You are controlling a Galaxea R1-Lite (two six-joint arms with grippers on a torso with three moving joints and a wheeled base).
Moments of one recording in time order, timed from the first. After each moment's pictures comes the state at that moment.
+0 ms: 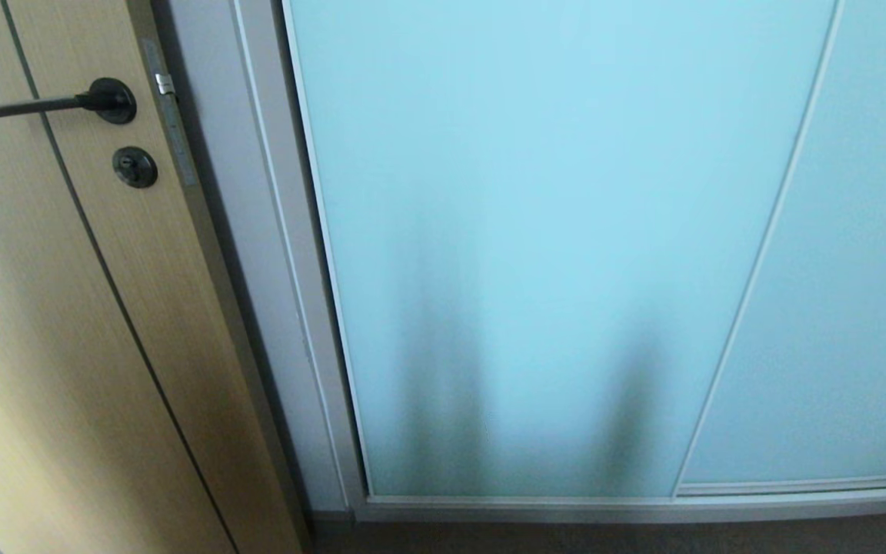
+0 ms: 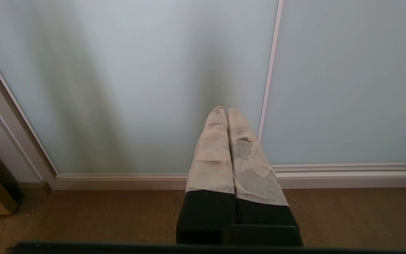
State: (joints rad) left arm 0.00 0.00 0.00 0.01 -0.02 0.03; right arm 0.00 0.00 0.00 0.00 -0.03 0.05
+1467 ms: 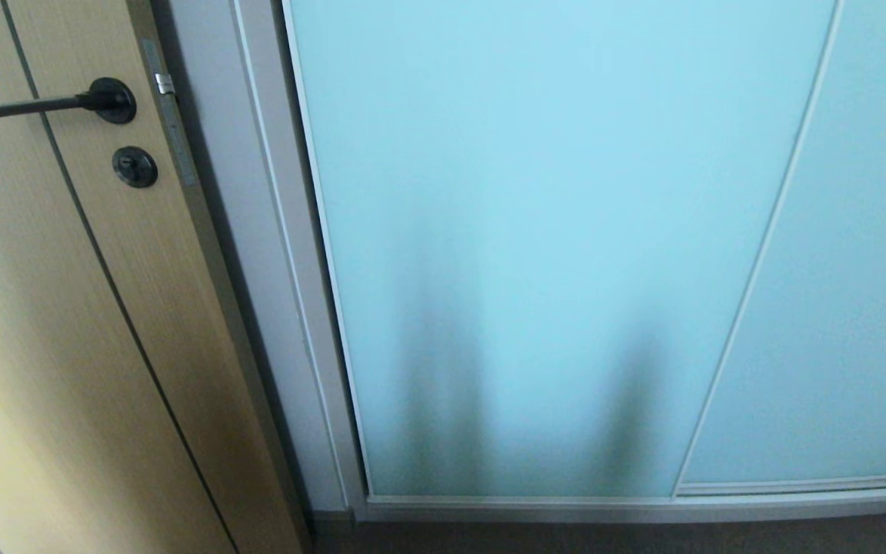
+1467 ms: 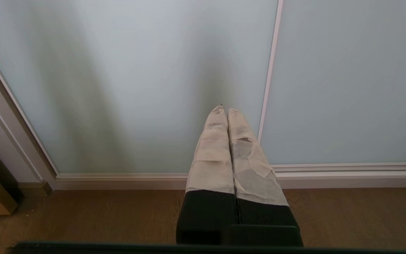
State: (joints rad) left arm 0.00 0.00 0.00 0.02 -0.02 0.08; right arm 0.00 0.00 0.00 0.00 -0.03 0.05
